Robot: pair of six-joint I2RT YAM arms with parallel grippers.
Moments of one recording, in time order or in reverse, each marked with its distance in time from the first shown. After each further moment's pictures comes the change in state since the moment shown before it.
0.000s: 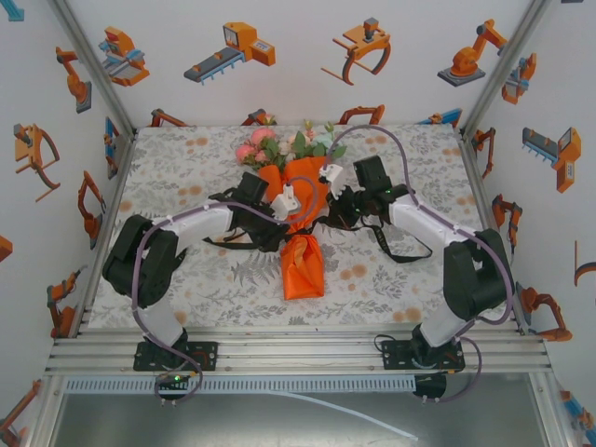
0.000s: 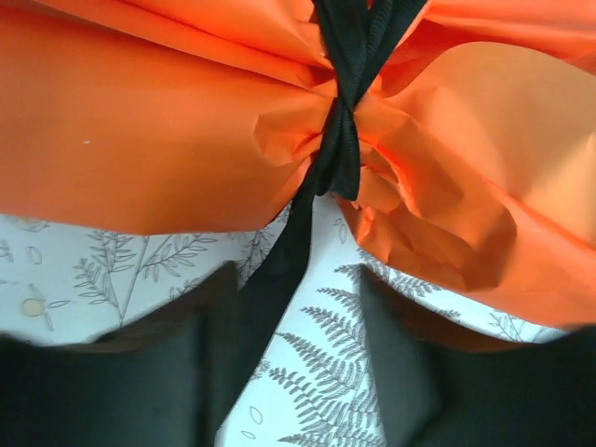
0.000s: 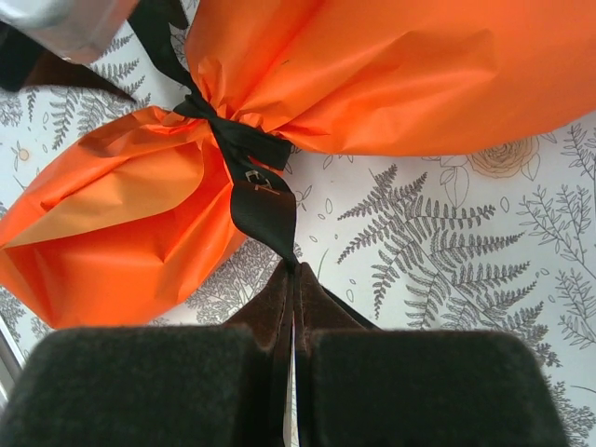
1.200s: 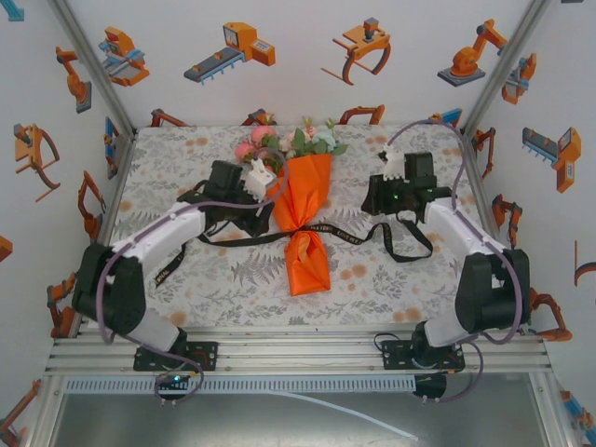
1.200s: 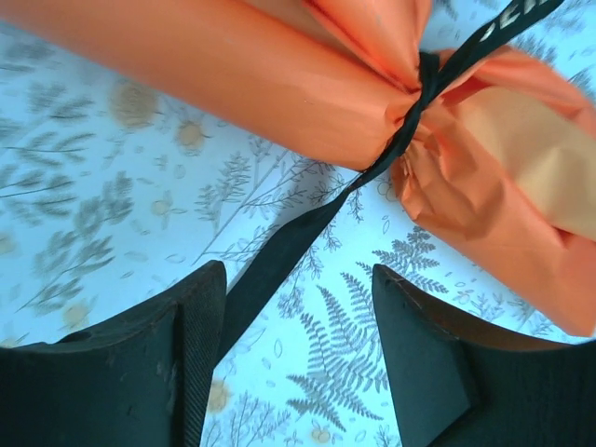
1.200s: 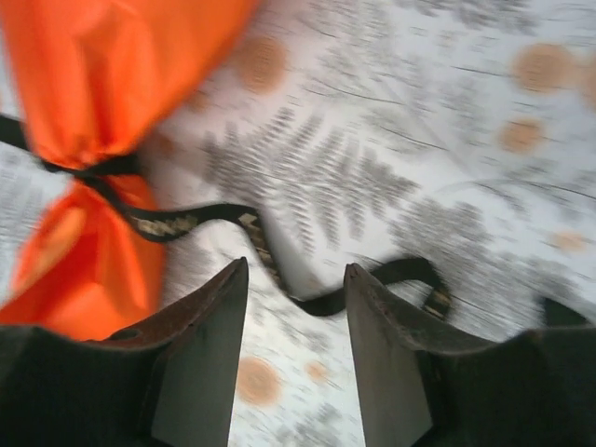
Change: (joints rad) left arm 0.108 -0.300 -0.054 0.031 -0.109 -0.224; right arm -0.297 -0.116 -0.037 -0.035 0.164 0.314
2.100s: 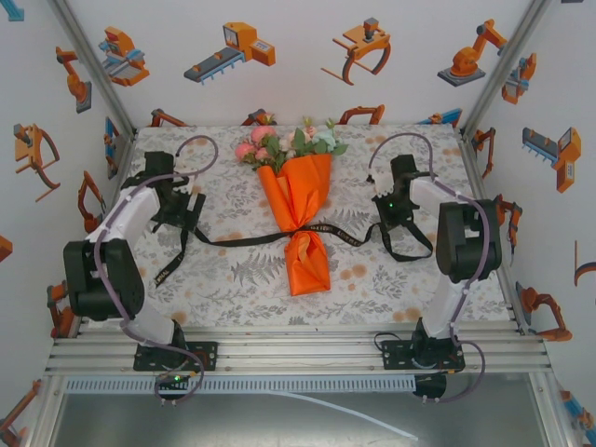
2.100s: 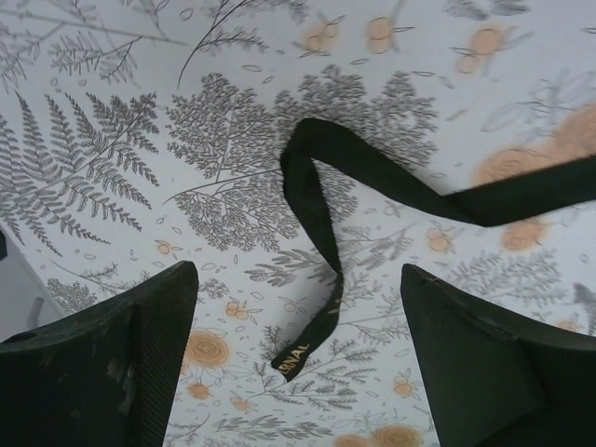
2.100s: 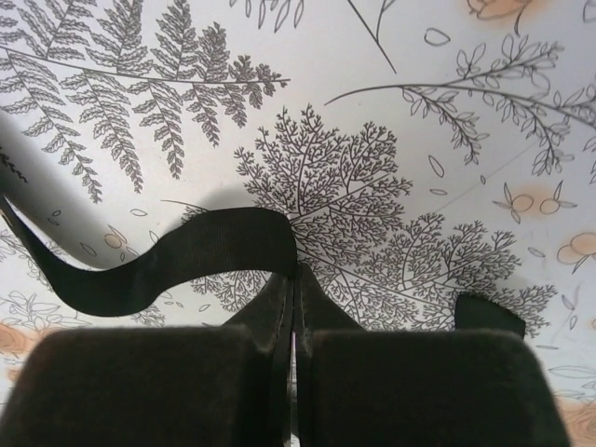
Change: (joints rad) left arm 0.459 0.133 0.099 -0.310 -0.322 0.074; right arm -0.017 0.383 0.174 -0.258 0.171 -0.288
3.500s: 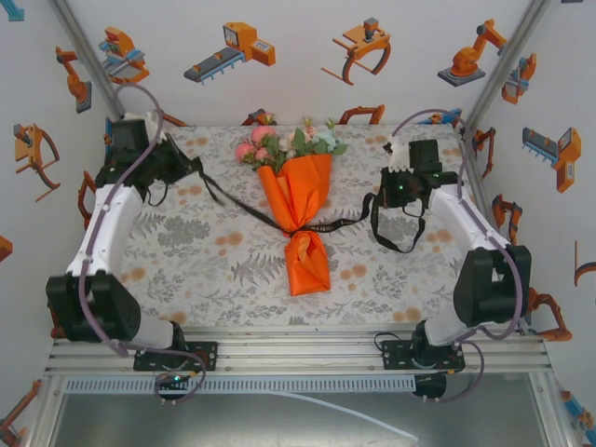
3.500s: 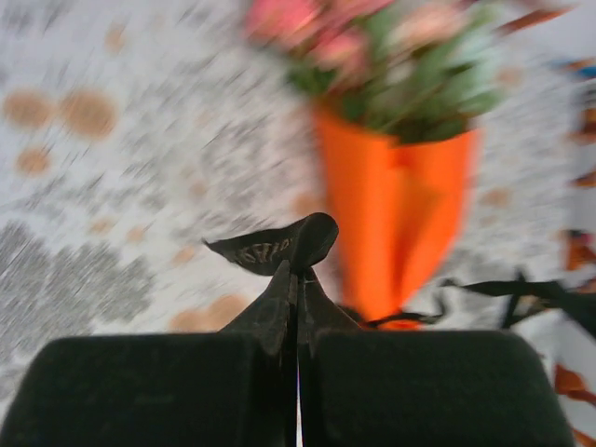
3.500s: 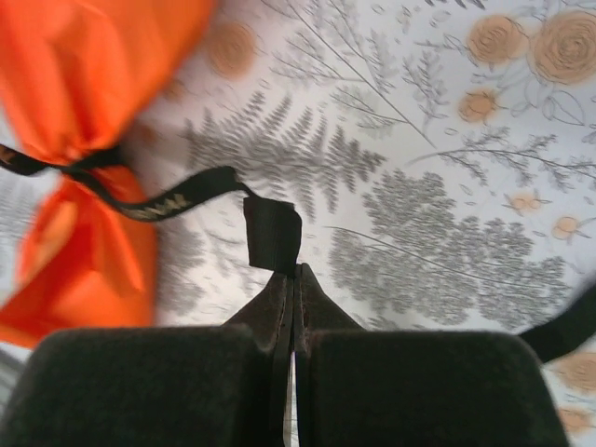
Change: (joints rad) left arm 0.009 -0.192 0.189 0.219 0.386 -0.782; right arm 0.004 -0.356 -0.044 0.103 -0.187 0.349
